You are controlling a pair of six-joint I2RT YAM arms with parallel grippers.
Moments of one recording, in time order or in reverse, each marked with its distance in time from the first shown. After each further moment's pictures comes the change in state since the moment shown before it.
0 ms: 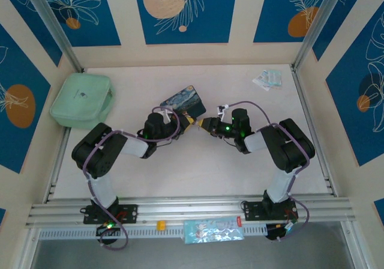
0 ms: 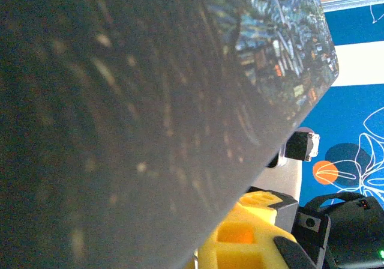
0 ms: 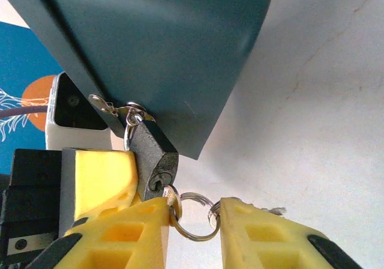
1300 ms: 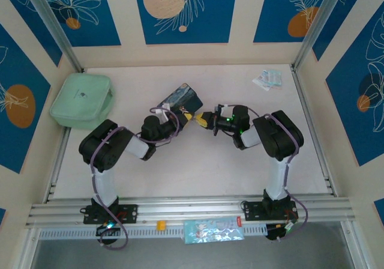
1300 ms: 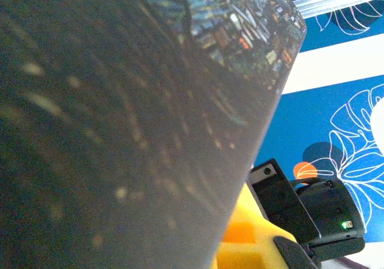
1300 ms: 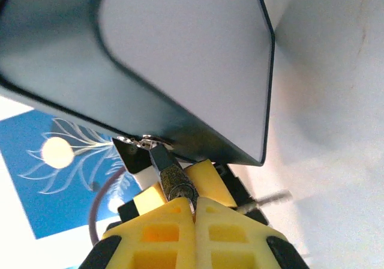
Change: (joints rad) left arm 0.023 0.097 -0.034 0.297 -0.002 0.049; right arm -0.031 0.205 0.101 0.339 -0.159 0.788
